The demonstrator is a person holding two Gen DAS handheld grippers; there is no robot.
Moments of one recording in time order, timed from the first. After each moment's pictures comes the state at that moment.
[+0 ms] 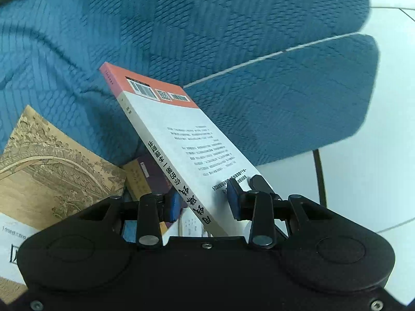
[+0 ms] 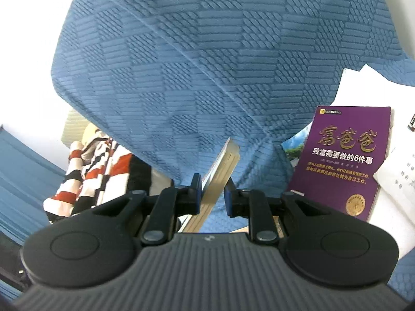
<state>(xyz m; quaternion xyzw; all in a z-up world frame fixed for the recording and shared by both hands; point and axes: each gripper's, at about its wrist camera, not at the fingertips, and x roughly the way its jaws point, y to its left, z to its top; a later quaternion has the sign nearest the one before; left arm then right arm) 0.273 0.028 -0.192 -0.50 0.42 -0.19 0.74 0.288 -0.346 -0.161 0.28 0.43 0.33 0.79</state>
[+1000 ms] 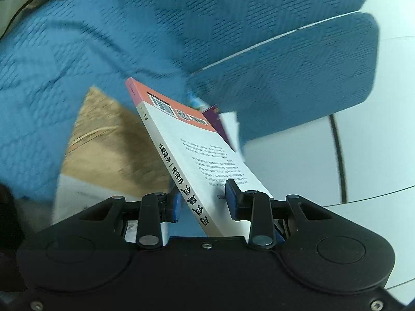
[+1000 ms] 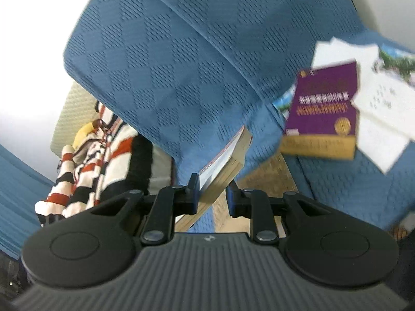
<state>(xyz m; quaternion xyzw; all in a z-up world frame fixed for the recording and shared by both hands) 0.203 0.066 -0.216 -0.44 0.49 -0.18 0.73 0.154 -0.333 -0.167 0.29 0.42 0.27 0.82</state>
